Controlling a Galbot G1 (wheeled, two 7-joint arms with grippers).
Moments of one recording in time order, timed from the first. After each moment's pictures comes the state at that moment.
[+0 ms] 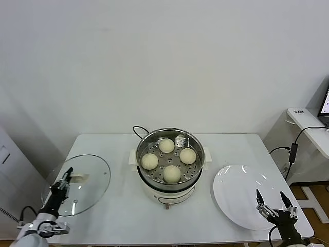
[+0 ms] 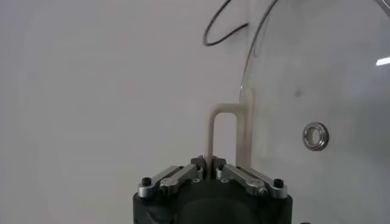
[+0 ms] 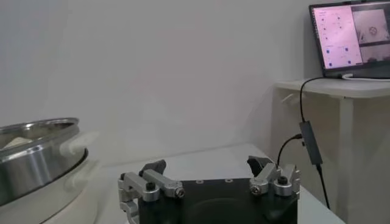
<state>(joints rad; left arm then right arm) 1.37 -1.28 -0.85 -1.66 1.26 -0.31 -0.17 -1.80 1.22 0.85 2.00 0.59 0.14 -0.05</state>
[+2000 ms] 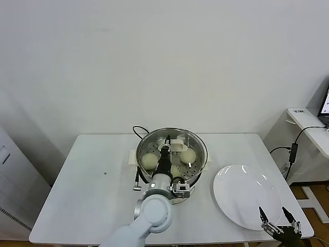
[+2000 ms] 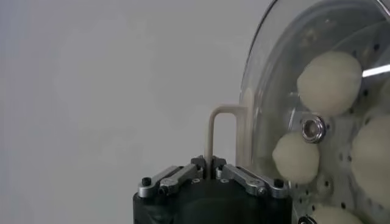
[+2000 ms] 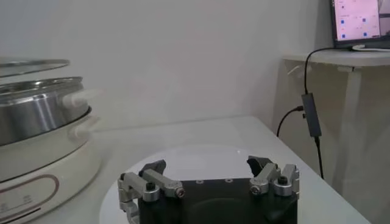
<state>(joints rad) 0.83 -1.35 0.29 -1.84 1.38 0.74 0.29 -1.85 1.24 0.93 1.88 0.56 0.14 -0.23</state>
